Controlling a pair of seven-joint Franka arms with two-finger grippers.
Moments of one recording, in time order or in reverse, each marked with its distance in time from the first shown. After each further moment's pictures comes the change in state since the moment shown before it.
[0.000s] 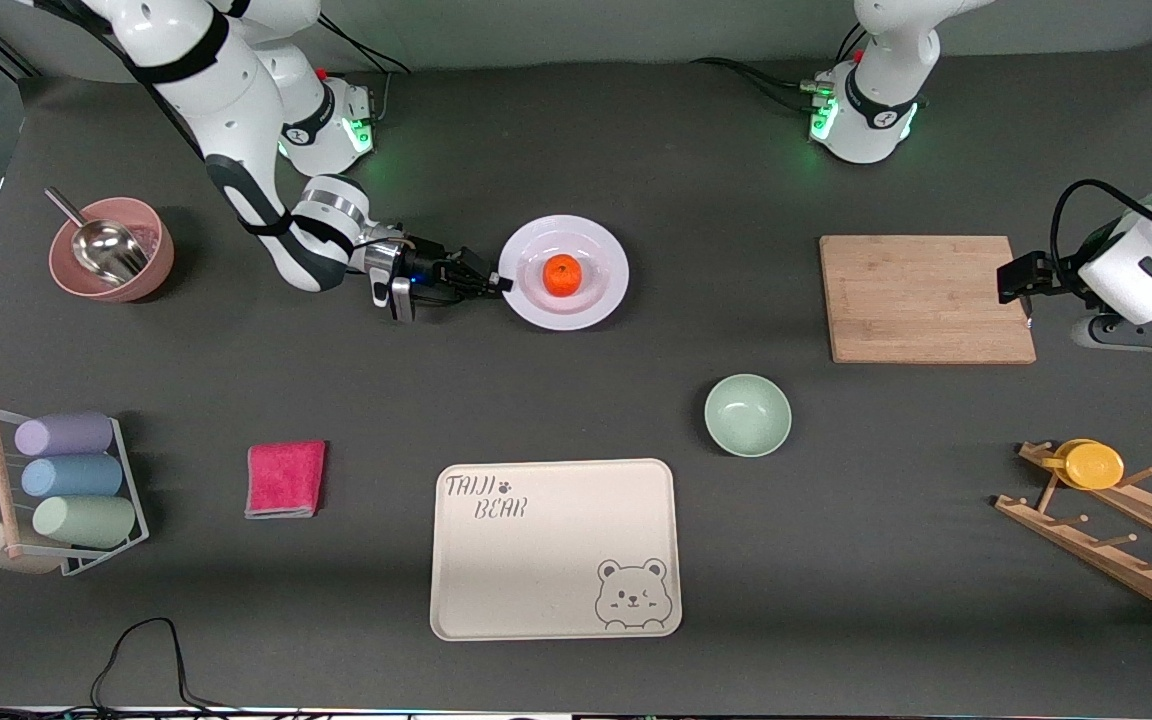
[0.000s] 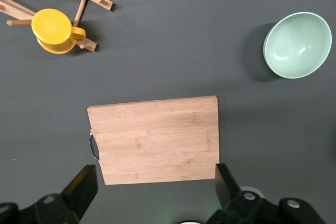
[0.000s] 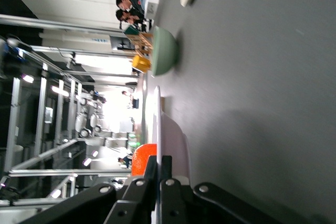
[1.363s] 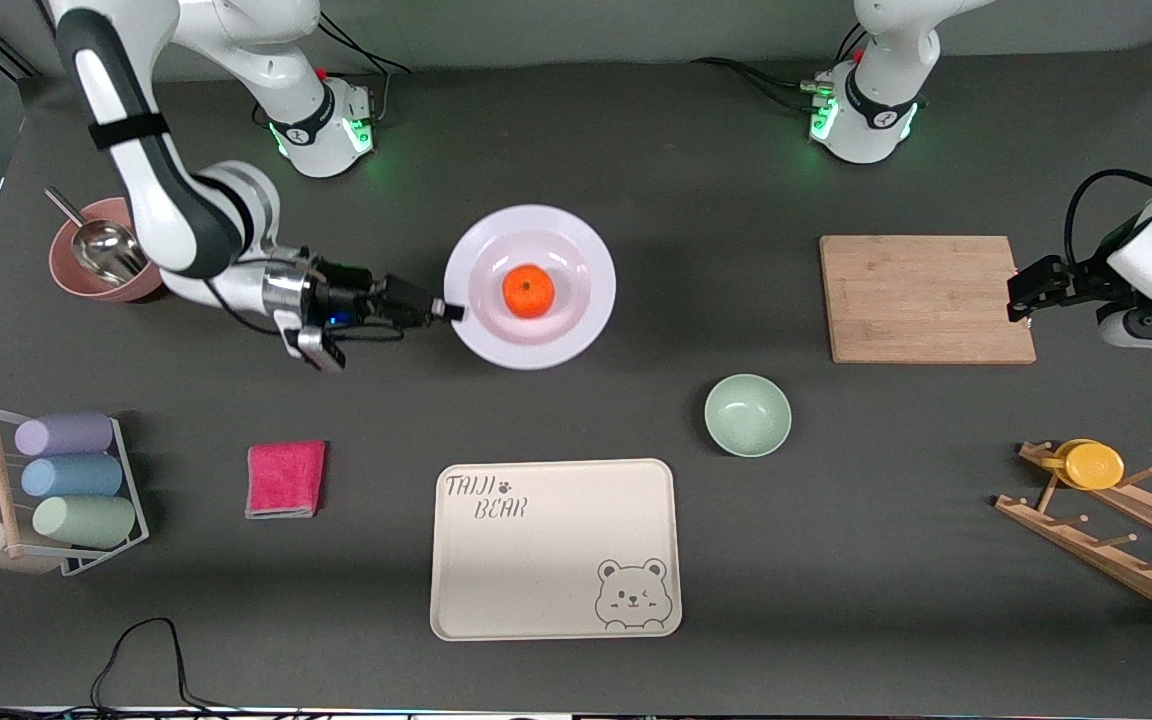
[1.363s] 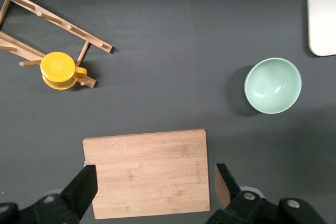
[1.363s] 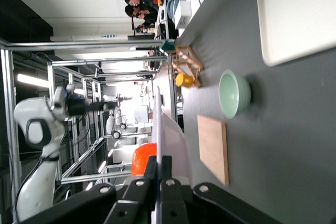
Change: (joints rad) left arm 0.001 -0.036 0.008 0.015 -0.065 0.115 0.001; right arm -0.187 -0.207 0.019 0.379 -0.483 0.104 0.771
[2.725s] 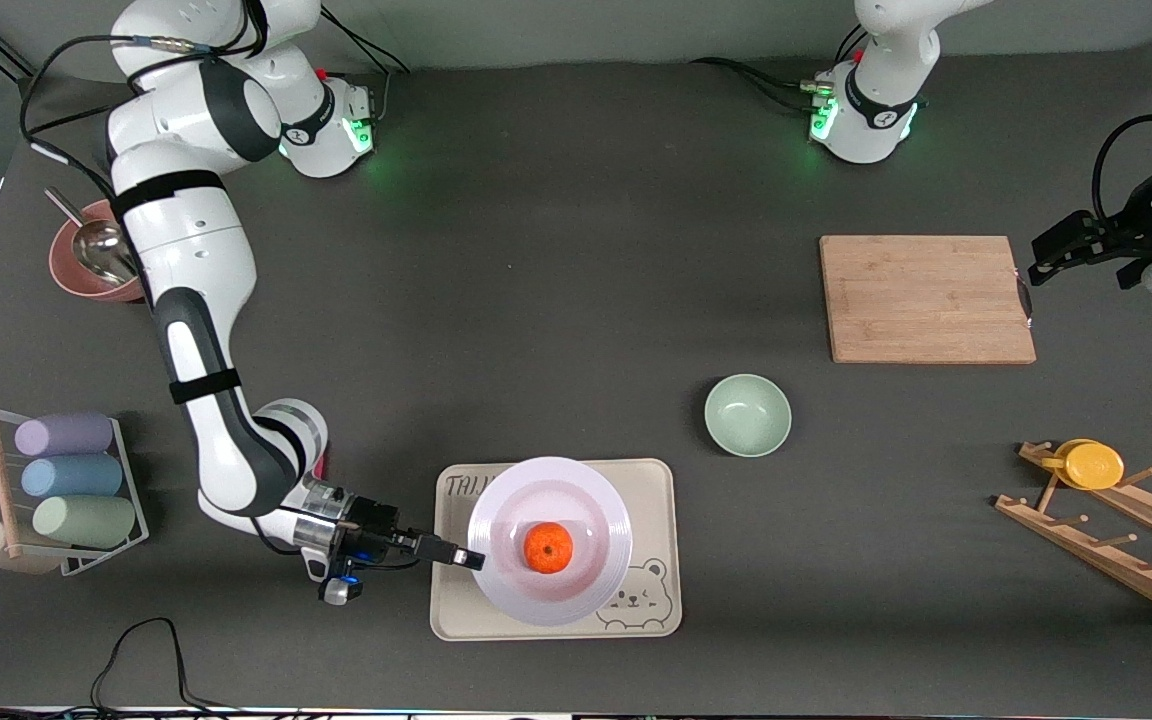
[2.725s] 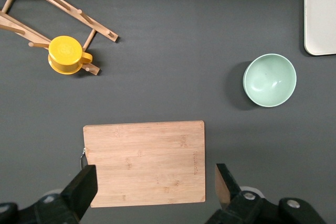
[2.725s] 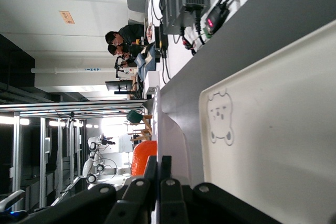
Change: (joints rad) left arm 0.019 -0.121 0.046 -0.098 -0.067 -0.003 0.037; right arm 0.110 0.902 -0.095 1.107 -0.202 0.156 0.203
